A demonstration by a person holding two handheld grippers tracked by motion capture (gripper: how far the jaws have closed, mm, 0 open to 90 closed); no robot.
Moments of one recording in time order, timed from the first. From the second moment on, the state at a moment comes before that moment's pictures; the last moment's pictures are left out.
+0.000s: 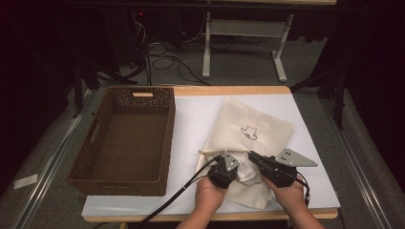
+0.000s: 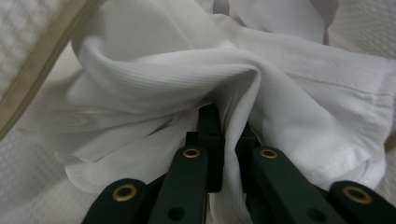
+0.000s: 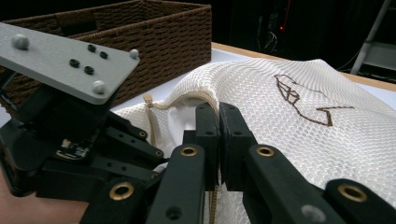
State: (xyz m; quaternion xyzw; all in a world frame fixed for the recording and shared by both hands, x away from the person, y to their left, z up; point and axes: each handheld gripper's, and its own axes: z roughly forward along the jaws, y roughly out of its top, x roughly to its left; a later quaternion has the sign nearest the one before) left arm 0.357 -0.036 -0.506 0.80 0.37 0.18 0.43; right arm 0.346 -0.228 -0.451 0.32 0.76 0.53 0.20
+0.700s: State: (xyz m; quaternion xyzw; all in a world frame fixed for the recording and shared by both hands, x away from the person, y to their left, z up) left arm 0.334 -0.018 -0.507 0.78 0.36 0.17 0.47; right arm 0.349 -0.234 -0.454 0.32 0.76 0.53 0.20
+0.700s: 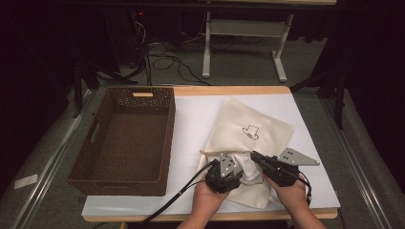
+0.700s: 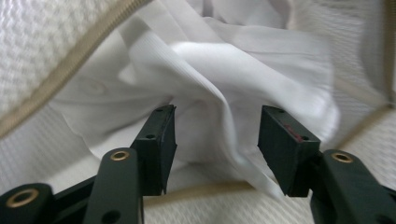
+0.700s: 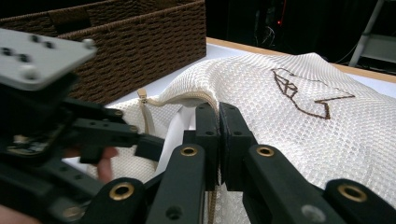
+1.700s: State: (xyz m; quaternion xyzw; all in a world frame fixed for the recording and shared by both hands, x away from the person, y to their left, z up) left arm 0.337 -0.024 -0.507 0.78 0.37 0.14 0.48; right arm 0.346 -0.234 -0.454 0.32 0.76 0.53 0.20
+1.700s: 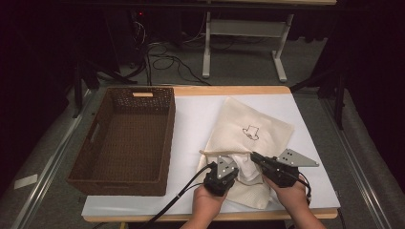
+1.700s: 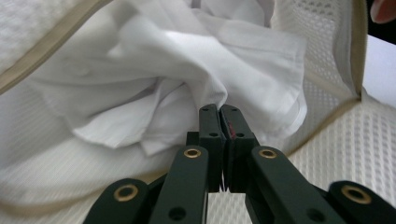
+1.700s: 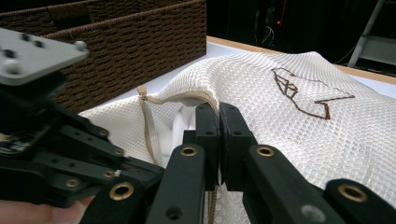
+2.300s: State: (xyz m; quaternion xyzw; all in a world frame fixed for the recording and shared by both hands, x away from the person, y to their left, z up) left arm 0.371 -0.072 -0.509 0.77 0.37 0.19 0.49; right arm 0.353 -0.239 -0.456 0.33 0.76 0.53 0.19
